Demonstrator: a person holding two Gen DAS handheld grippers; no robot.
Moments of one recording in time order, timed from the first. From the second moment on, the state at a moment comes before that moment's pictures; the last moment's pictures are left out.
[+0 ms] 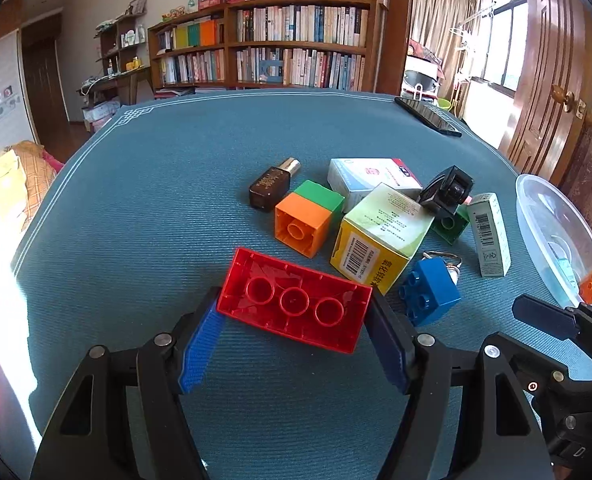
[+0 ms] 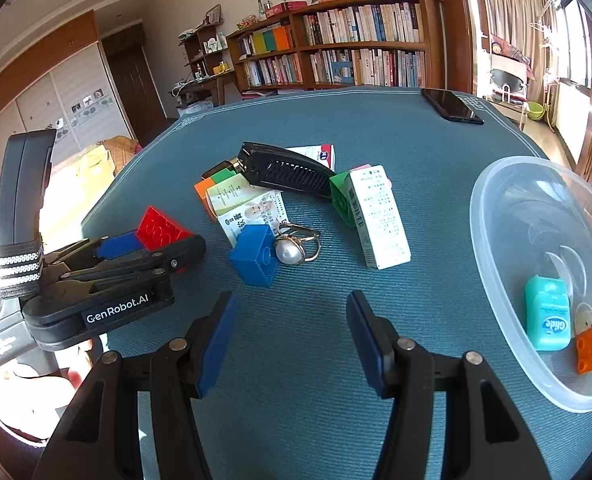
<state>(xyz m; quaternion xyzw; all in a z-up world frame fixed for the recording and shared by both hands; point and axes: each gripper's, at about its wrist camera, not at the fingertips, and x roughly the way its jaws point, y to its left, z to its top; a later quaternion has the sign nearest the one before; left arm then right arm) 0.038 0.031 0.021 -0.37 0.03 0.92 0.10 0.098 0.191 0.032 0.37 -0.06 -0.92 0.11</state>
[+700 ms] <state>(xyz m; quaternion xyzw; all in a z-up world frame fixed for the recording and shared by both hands) 0.028 0.003 0.010 -0.38 -0.03 0.92 0.06 0.051 0.150 0.020 0.39 -0.04 -0.91 0.13</state>
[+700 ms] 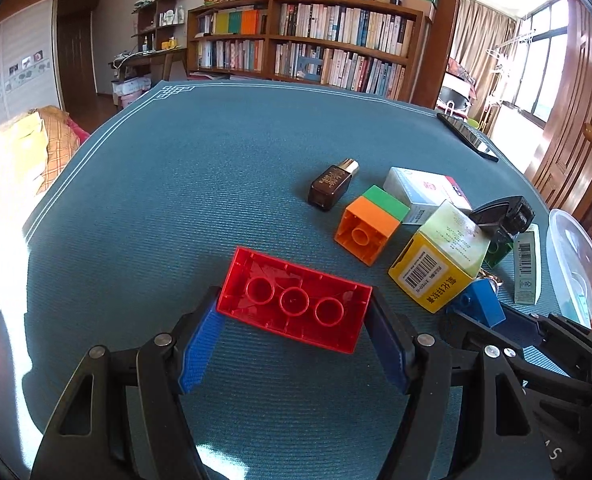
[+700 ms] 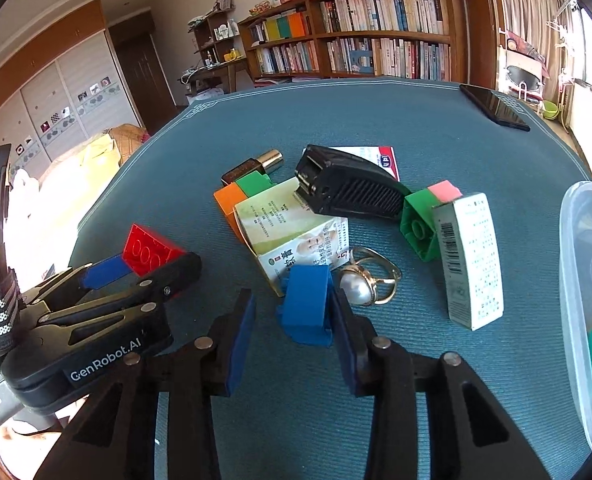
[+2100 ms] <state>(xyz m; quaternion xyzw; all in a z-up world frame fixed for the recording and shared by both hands) 0.055 0.047 0.042 -0.34 0.01 0.94 0.09 0.110 0.217 0.059 0.34 -0.08 -0.93 0.08</state>
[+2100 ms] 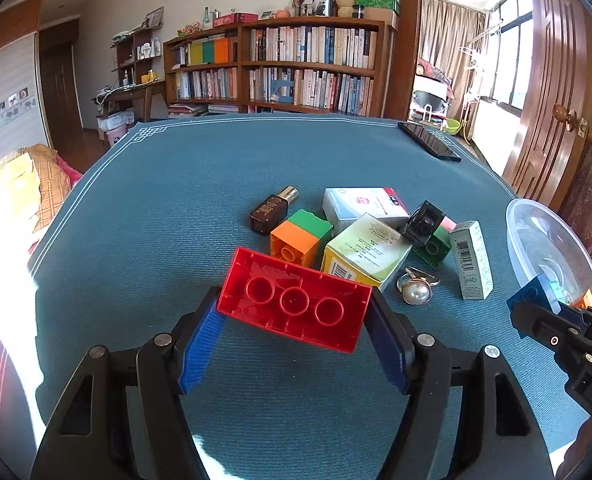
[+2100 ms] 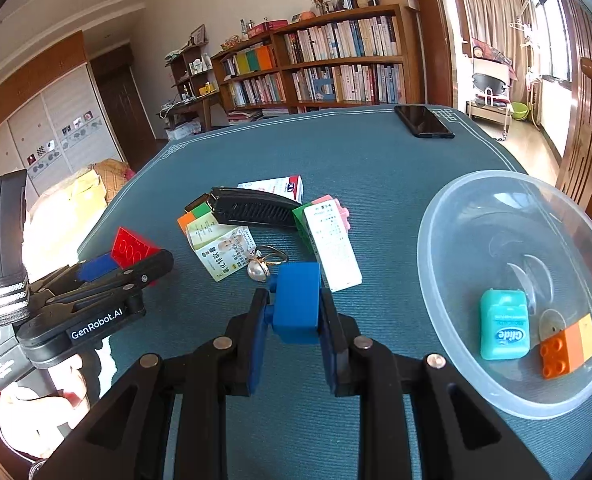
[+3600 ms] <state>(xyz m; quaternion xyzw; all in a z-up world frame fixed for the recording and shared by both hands) 0.061 0.237 0.080 -0.31 0.08 0.91 0.28 0.132 0.404 0.065 0.30 -0.16 -0.93 -0.15</state>
